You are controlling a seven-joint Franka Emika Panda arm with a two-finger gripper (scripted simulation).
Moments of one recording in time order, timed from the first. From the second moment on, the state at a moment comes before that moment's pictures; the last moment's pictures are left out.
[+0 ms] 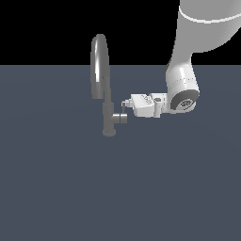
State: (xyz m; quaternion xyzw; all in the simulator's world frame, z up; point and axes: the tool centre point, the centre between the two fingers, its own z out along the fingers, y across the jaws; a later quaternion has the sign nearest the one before) arm 0.094 -0.013 0.135 -0.50 0.50 0.50 0.50
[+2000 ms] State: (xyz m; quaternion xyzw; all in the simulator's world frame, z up) arm 0.017 -0.013 0.137 -0.51 0.50 0.49 0.50
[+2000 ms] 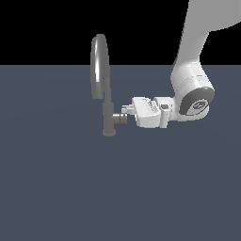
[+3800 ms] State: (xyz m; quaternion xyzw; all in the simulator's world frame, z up) arm 0.020 -0.017 0.070 -0.51 0.48 0.50 0.51
